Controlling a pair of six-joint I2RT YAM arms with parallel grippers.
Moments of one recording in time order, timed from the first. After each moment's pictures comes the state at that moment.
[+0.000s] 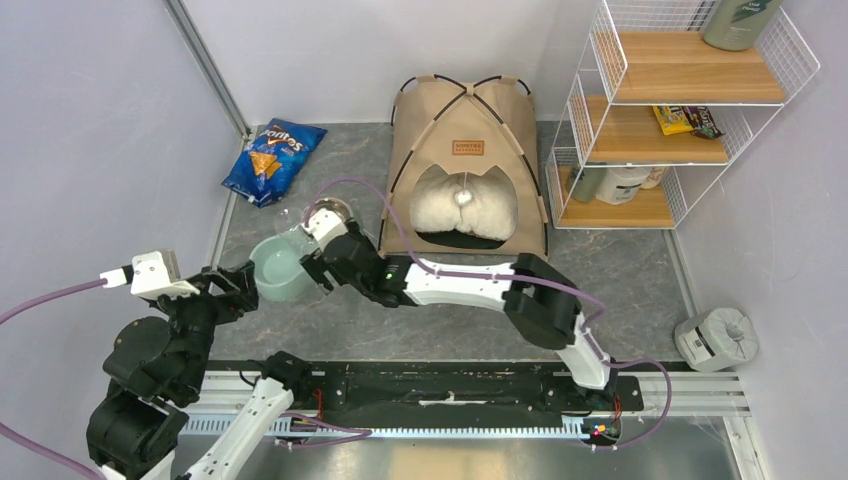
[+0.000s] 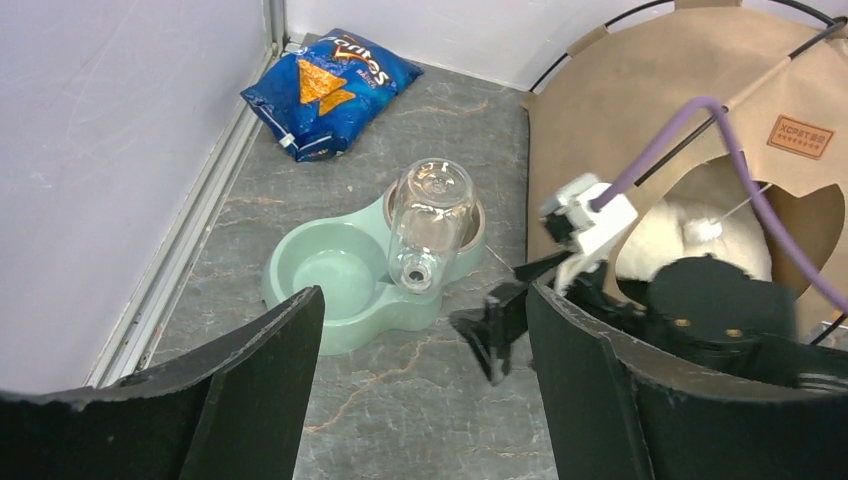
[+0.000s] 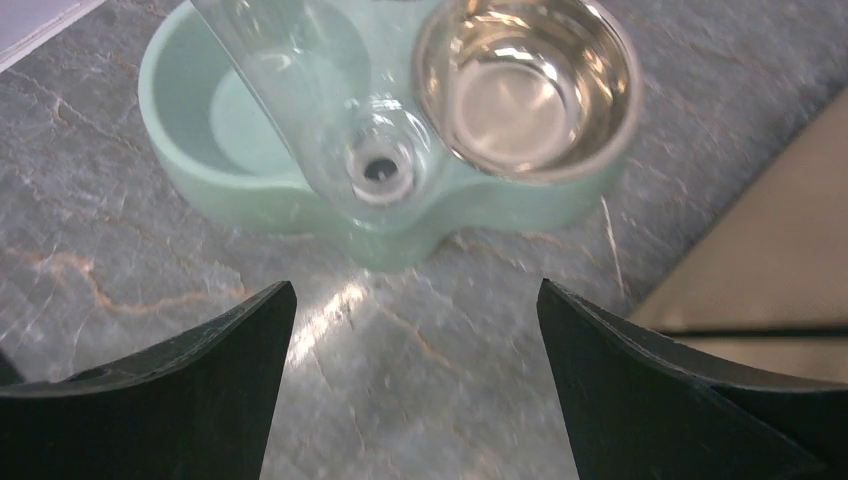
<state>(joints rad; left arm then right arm) -0.40 0.35 1.26 -1.05 -0.49 -0.30 1.22 2.16 1.70 0.01 0.42 0.12</state>
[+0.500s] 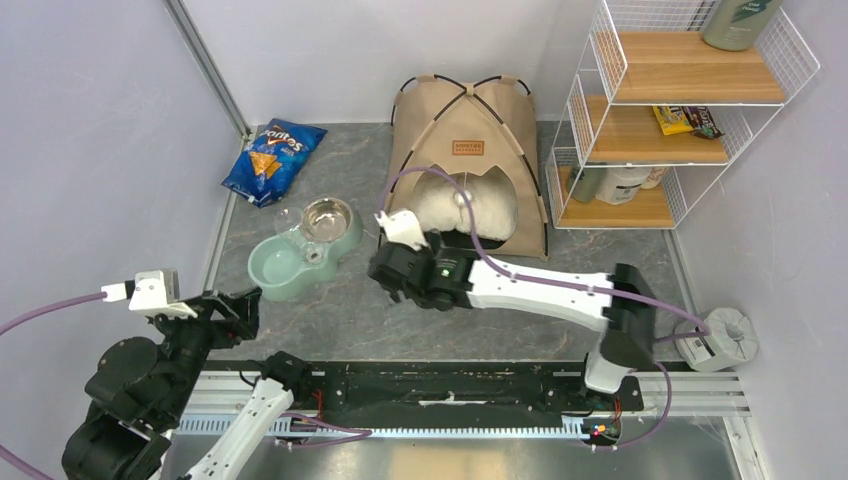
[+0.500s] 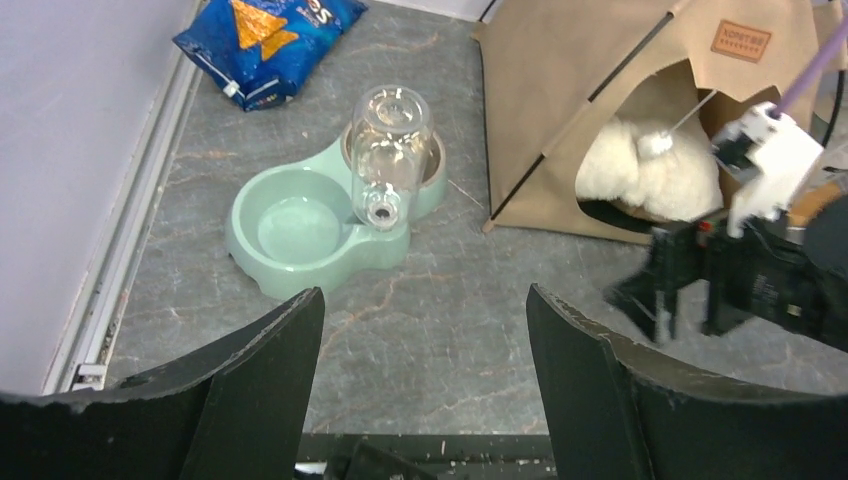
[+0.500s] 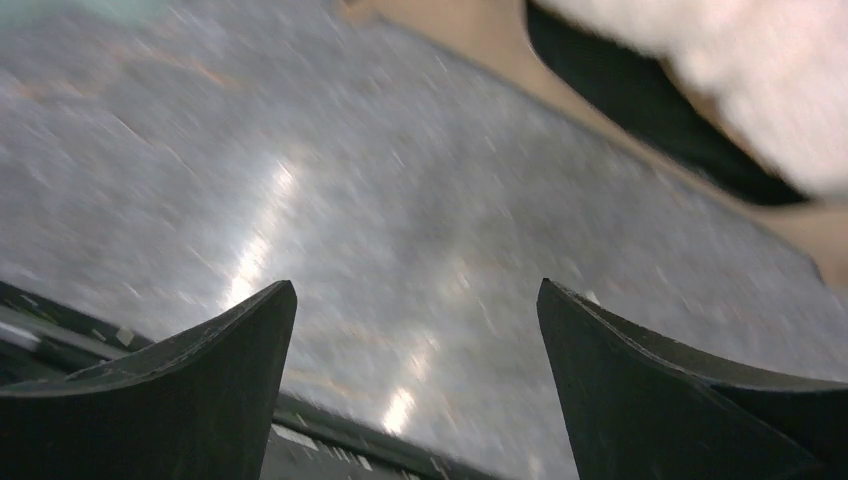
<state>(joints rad) -0.40 0.34 1.36 -1.22 -0.34 -0.31 1.23 1.76 1.54 -0.71 0.59 0.56</state>
